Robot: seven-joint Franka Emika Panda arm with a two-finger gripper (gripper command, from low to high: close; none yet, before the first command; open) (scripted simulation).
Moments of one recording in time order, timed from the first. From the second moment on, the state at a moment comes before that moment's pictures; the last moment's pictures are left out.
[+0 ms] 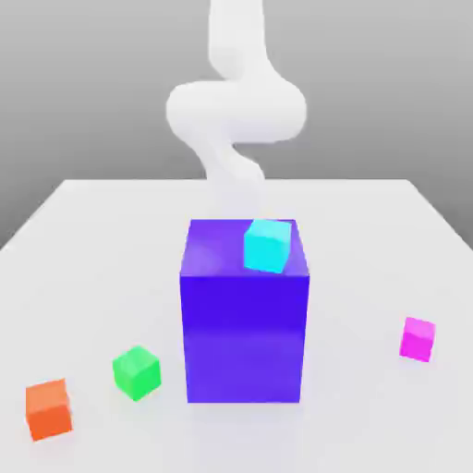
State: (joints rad) arm 0.06 -0.71 0.02 -2.34 0.02 2.35 0.75
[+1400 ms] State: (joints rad) arm 0.59 0.14 0.24 -2.72 -0.12 2.85 0.56
